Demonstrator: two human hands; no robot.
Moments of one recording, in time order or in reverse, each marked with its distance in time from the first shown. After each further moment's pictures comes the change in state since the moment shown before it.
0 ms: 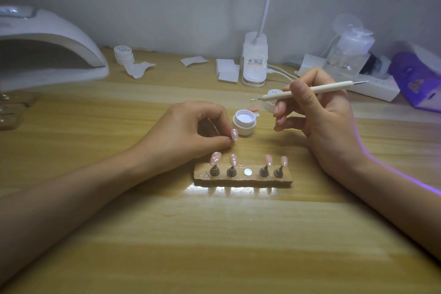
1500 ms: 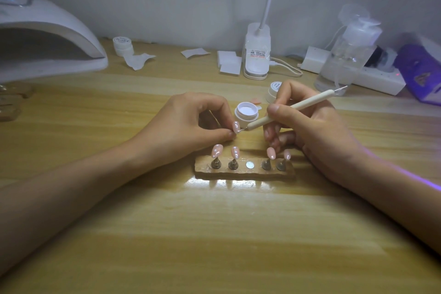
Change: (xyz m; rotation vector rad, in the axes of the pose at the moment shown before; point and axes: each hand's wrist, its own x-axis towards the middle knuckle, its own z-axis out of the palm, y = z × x) left_hand 0.000 0.000 0.000 0.010 -0.004 -0.020; right_hand -0.012 0.000 0.009 0.006 -0.192 0.194
